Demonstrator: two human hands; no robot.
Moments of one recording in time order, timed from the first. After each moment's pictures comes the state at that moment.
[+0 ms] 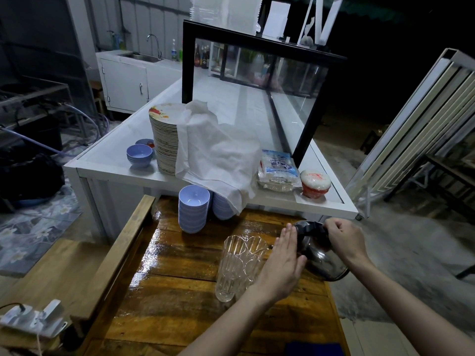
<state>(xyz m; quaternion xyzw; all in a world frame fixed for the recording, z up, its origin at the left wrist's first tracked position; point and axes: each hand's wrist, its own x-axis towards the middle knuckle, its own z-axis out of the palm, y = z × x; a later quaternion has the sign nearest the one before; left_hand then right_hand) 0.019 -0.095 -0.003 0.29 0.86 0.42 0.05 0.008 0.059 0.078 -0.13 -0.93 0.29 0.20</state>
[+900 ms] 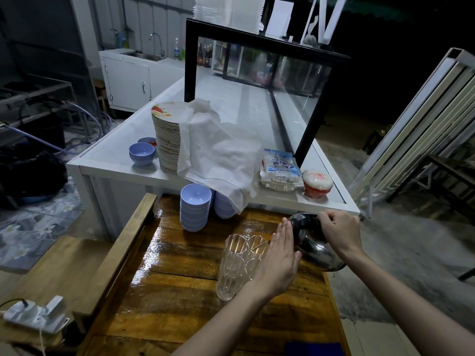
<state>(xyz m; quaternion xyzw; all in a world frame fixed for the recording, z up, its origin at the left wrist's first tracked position) 0.012 -0.101 -0.005 0.28 0.87 0.41 0.03 -0.007 0.047 0.086 -0.06 -0.94 0.22 0.24</state>
